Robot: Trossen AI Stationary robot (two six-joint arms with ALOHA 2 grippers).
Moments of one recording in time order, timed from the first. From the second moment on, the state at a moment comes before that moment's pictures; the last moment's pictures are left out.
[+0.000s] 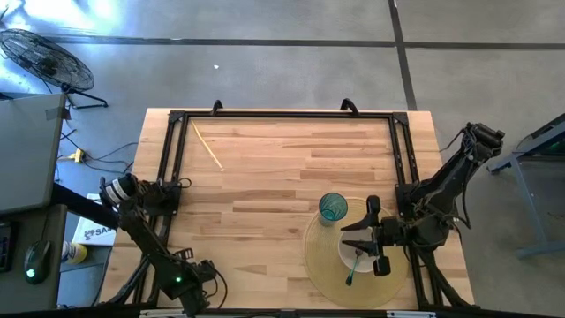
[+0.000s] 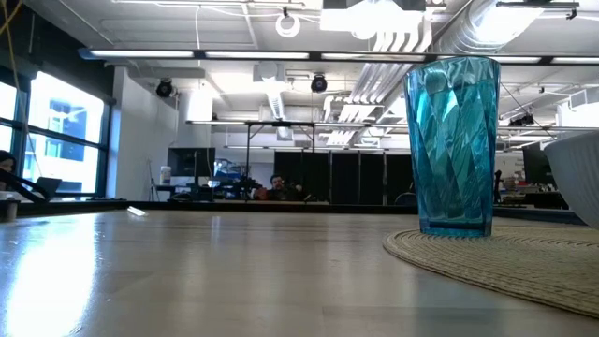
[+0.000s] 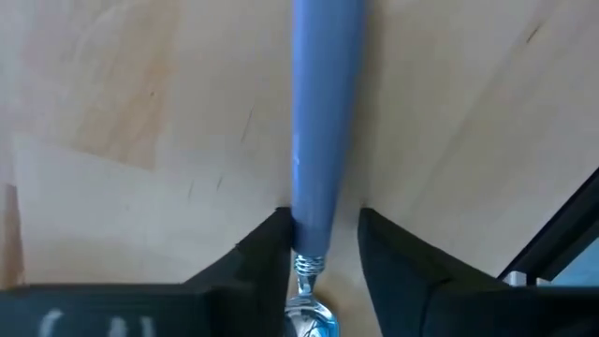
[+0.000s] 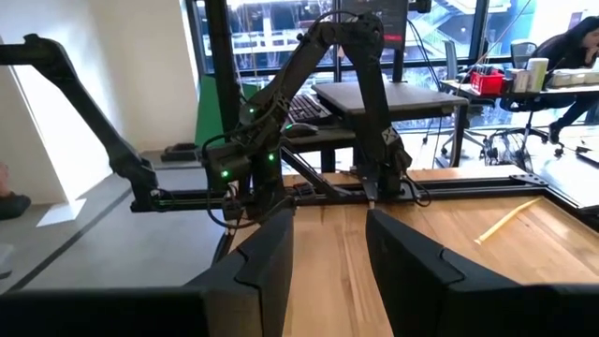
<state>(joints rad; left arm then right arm) -1.02 1.84 1.14 -0.81 0.12 -1.36 0.88 1.12 0.77 0.32 0.84 0.13</state>
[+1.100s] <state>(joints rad) -1.02 1.71 1.23 -0.74 -0.56 -1.08 0.82 1.13 0.77 0.36 0.67 -0.01</state>
